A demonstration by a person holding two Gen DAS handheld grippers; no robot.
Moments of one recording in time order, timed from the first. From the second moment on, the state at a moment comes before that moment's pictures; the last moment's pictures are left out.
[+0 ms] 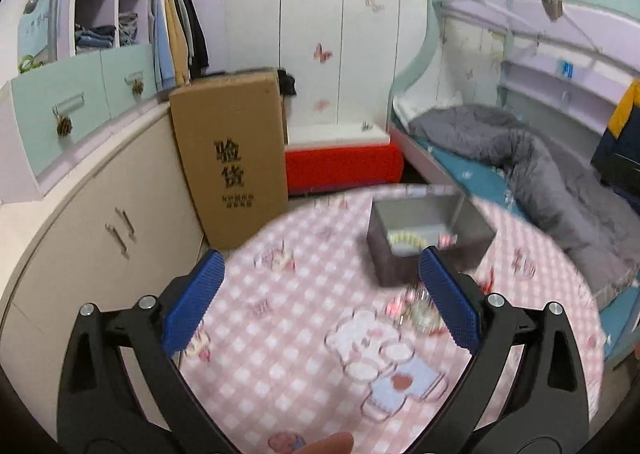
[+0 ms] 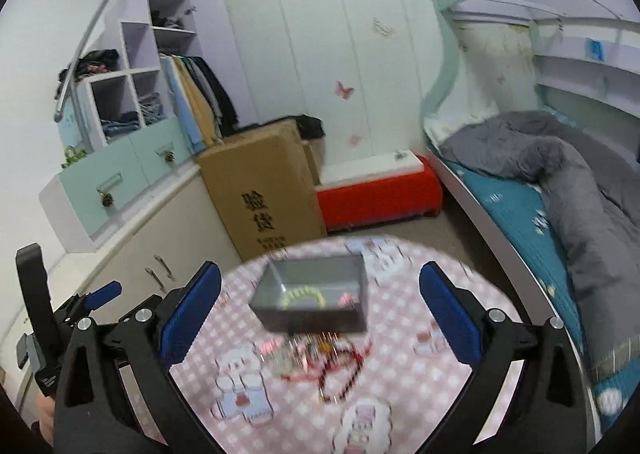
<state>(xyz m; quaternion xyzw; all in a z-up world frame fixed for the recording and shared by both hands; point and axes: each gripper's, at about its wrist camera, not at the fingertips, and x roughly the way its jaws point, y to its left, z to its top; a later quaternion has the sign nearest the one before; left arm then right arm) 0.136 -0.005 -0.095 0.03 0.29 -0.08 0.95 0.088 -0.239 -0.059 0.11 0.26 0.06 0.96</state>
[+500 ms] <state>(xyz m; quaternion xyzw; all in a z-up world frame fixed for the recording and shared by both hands) 0.177 -0.051 -0.189 0.12 0.39 -0.11 0.91 0.062 -0.231 -0.131 0.13 0.34 0.06 0.93</state>
